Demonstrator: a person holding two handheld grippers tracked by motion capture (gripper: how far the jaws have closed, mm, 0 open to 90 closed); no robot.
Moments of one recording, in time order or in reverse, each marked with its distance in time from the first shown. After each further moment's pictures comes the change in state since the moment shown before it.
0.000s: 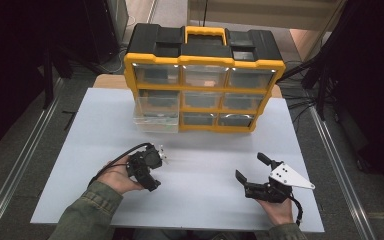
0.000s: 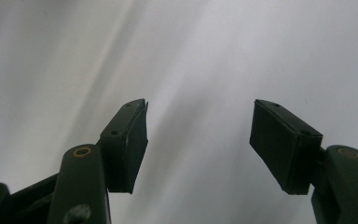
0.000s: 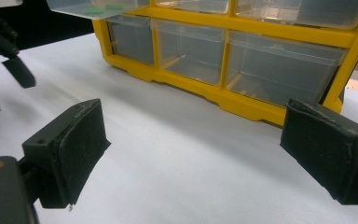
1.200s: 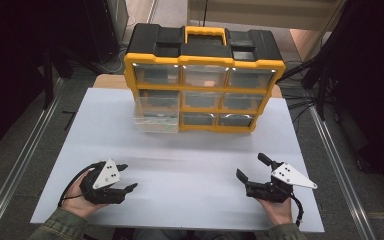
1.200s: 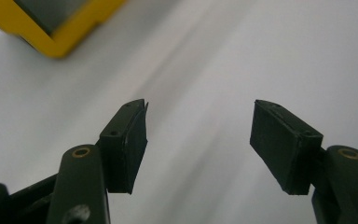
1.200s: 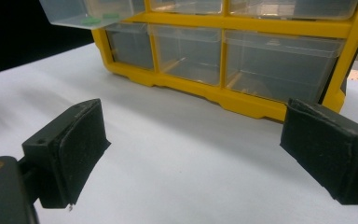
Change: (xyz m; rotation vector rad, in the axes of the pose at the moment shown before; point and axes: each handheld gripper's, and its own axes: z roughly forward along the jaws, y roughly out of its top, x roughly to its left) left arm -0.012 -0.110 -0.022 -0.622 0.227 -0.055; right arm -0.004 -0.002 -0.001 -0.019 0.008 0.074
